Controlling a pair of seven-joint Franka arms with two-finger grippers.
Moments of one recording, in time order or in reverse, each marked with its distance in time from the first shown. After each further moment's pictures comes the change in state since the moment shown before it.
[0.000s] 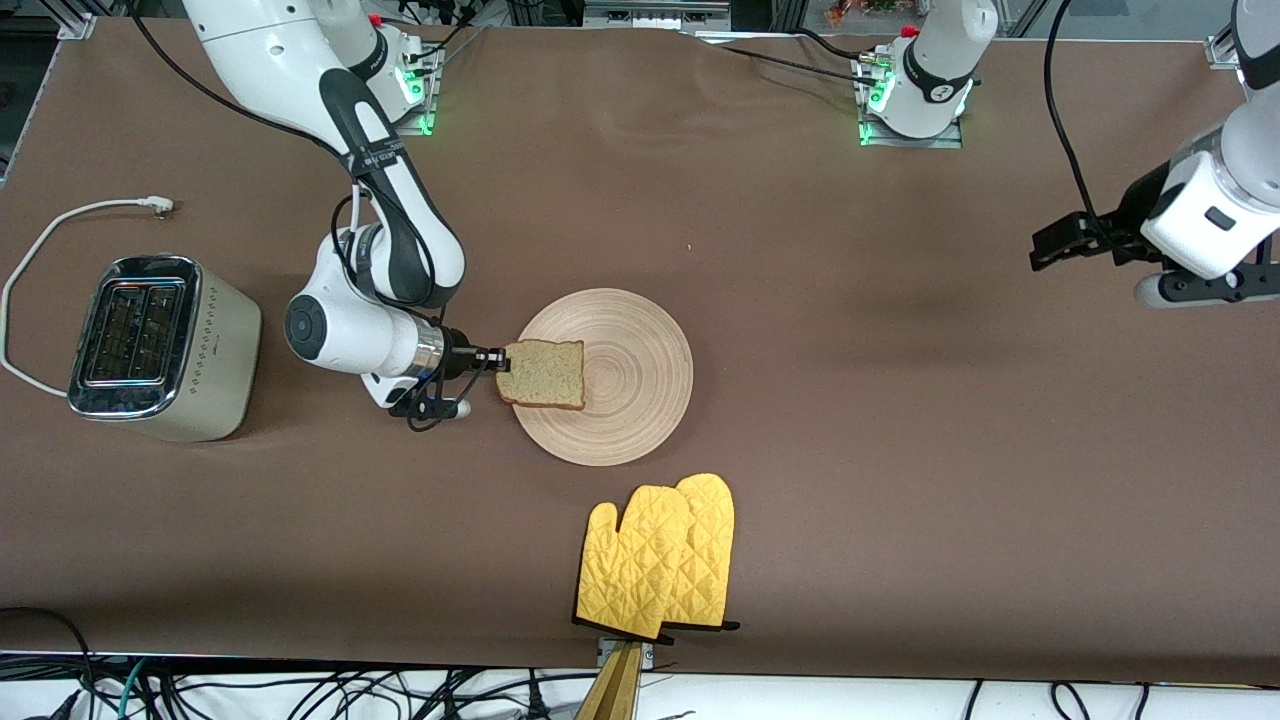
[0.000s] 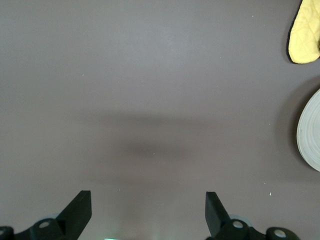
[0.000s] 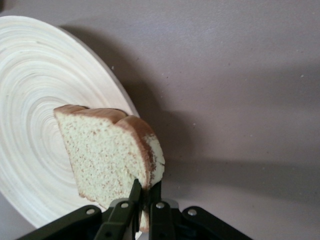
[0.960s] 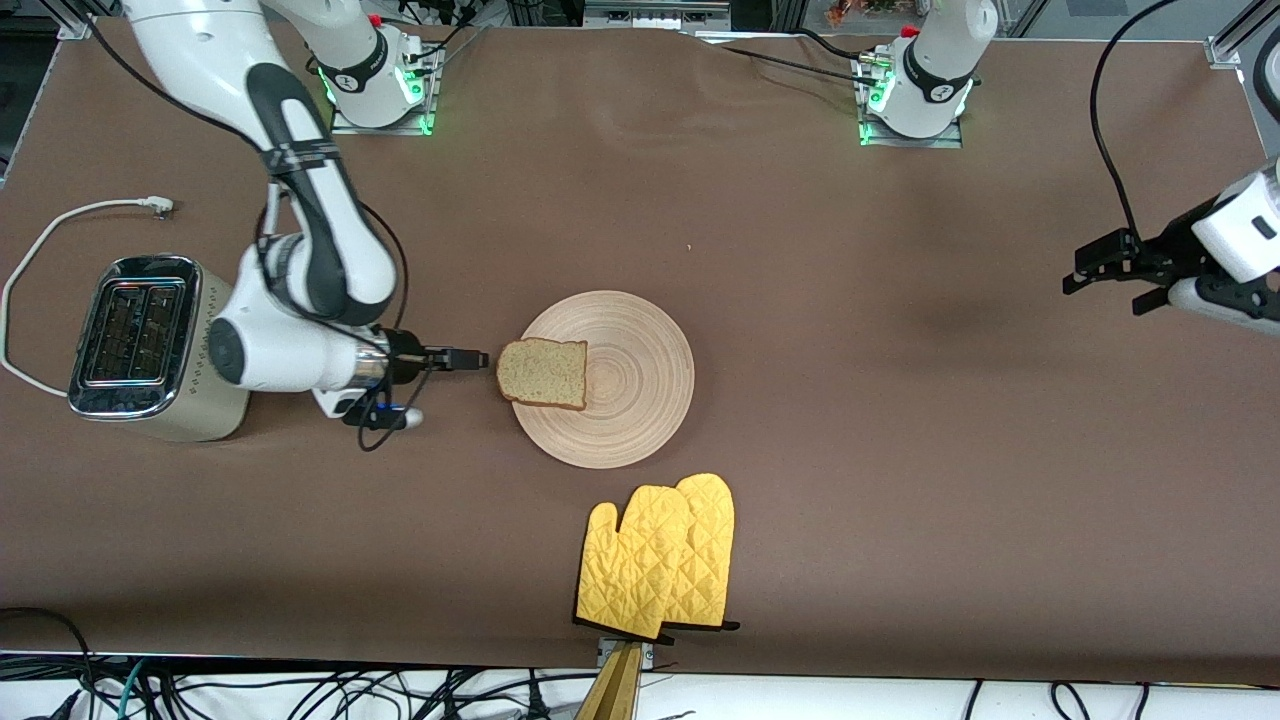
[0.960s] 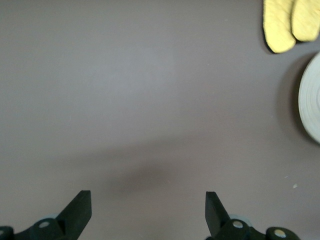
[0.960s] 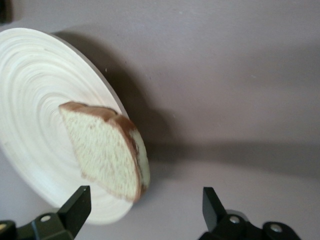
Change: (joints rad) left arm 0.079 -0.122 0.080 -0.298 -0.121 0.263 0.374; right arm -0.063 -0.008 0.005 0.027 -0.018 -0.080 -0.001
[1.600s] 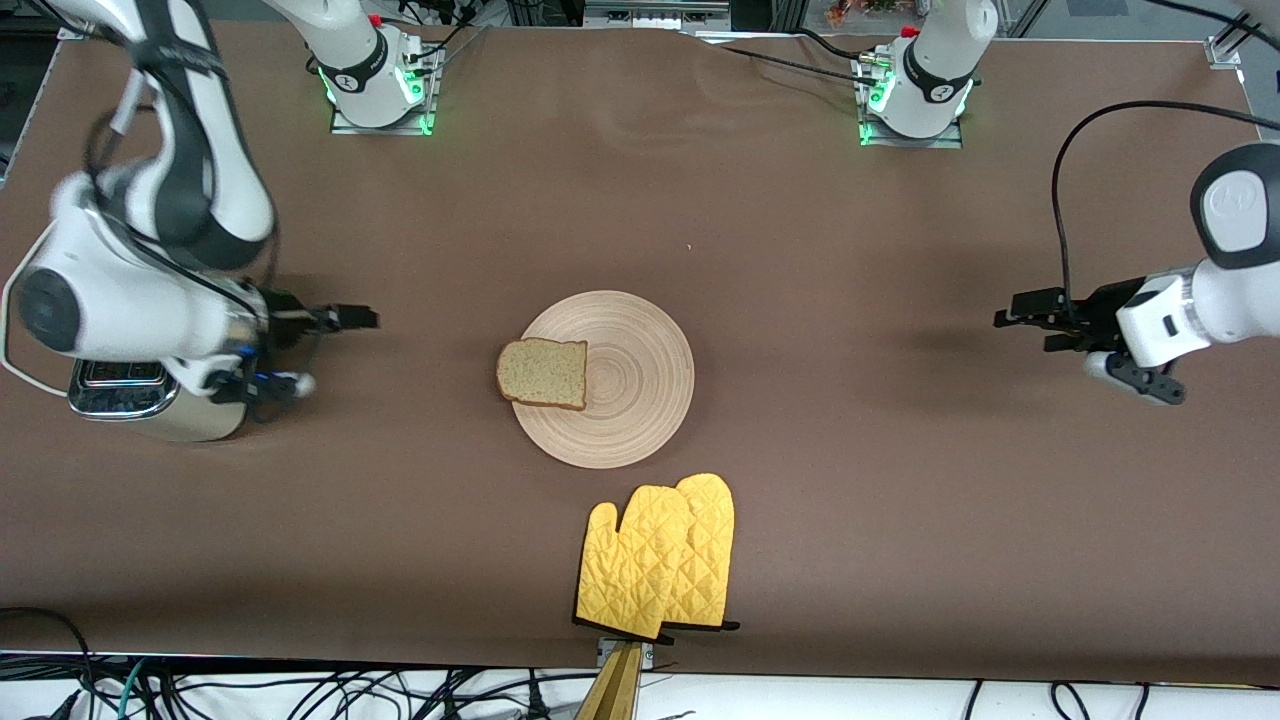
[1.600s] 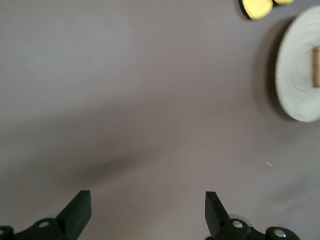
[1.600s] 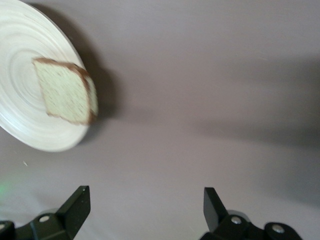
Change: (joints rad) left arm 0.016 0.244 0.014 0.038 -0.172 0.048 0.284; right arm -0.159 -0.141 -0.003 0.139 -0.290 -0.408 -0.006
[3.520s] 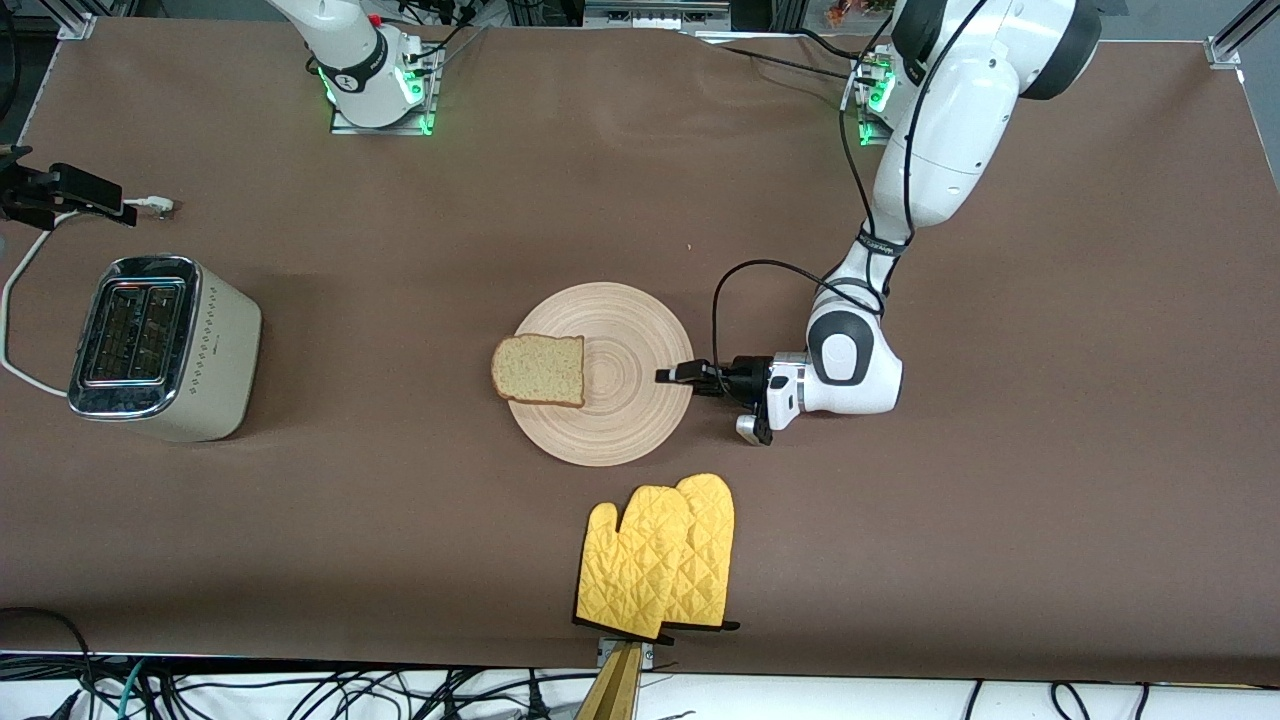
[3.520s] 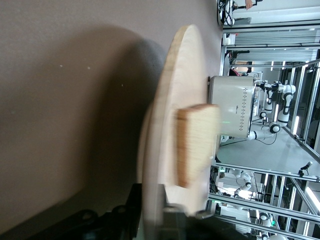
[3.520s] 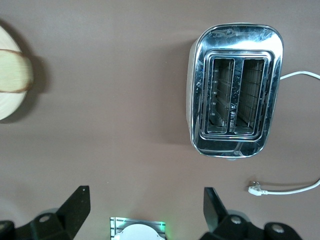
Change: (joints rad) left arm -0.498 0.723 -0.035 0.240 -1.264 0.182 0.351; right arm -0.205 -0.383 -0.068 0.044 -0.338 -0.285 -0.149
